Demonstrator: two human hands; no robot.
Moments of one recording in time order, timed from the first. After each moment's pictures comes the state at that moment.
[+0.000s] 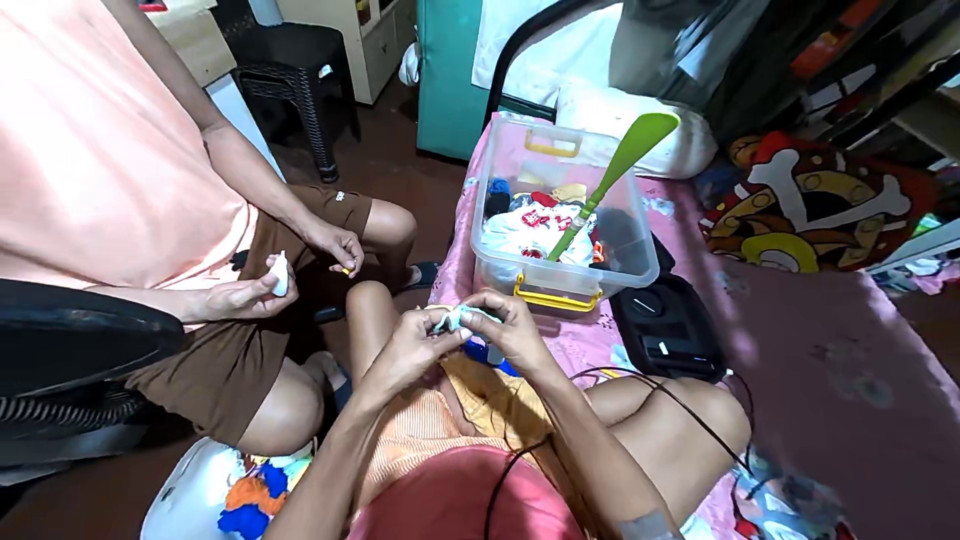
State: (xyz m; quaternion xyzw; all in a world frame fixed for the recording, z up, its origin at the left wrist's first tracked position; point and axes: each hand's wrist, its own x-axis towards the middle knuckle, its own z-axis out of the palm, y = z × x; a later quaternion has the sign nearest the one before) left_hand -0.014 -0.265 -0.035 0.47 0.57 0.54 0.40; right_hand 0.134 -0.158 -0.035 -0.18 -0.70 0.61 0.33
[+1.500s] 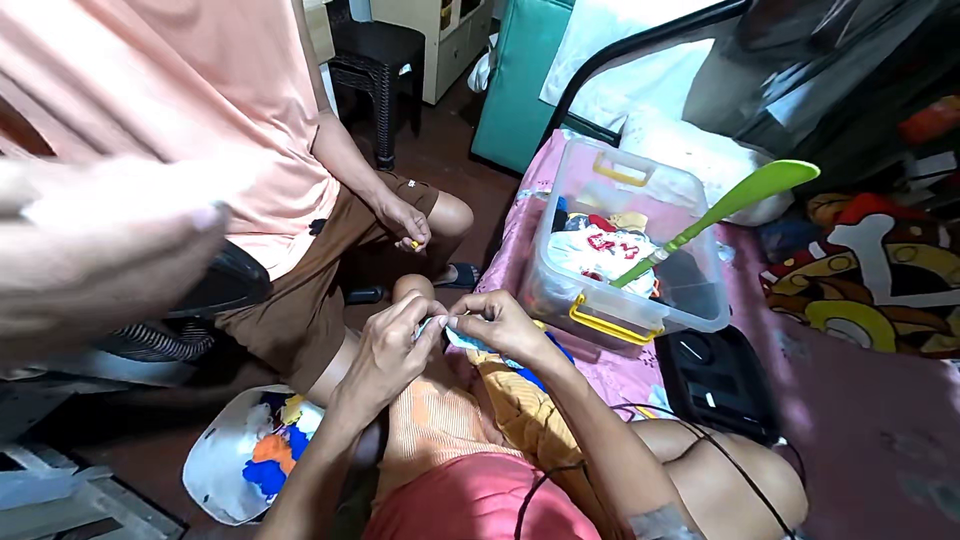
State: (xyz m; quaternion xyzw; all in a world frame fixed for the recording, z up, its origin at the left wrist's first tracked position) left_hand -0.076 -0.333 -0.043 0.57 0.66 0.48 -0.04; right_hand 0.053 -0.179 -0.006 -0.10 -0.79 0.59 0.11
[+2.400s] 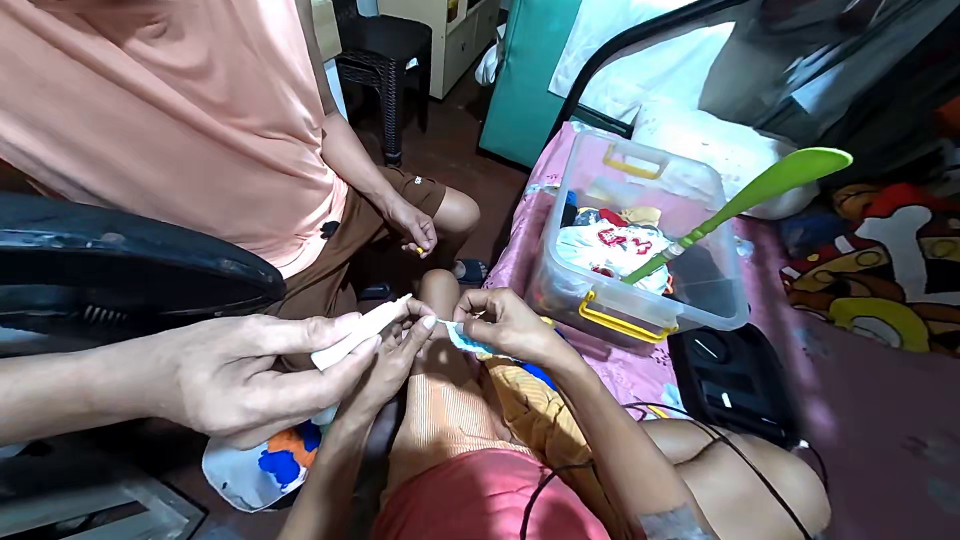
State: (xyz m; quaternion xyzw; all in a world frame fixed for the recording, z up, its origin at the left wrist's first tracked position) left_hand -0.063 -0.340 -0.059 0.37 0.54 0.72 0.22; right_hand 0.054 -0.180 0.005 -0.10 -0.79 0.60 0.05
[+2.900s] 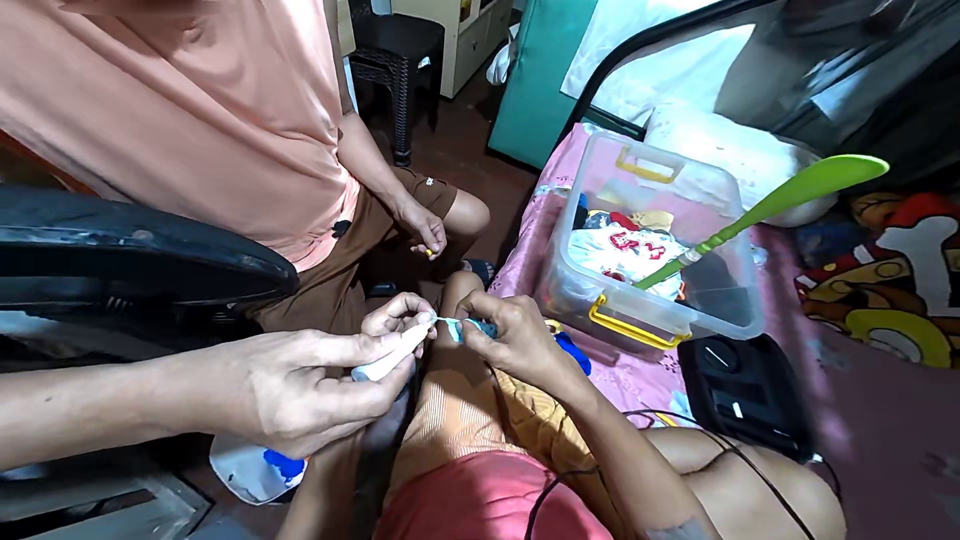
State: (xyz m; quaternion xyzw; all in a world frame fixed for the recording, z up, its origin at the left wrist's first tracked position) left_hand -0.076 -0.358 -0.005 0.32 0.57 0.66 0.37; right_hand 0.052 -0.195 -0.006 -0.03 -0.91 0.35 0.23
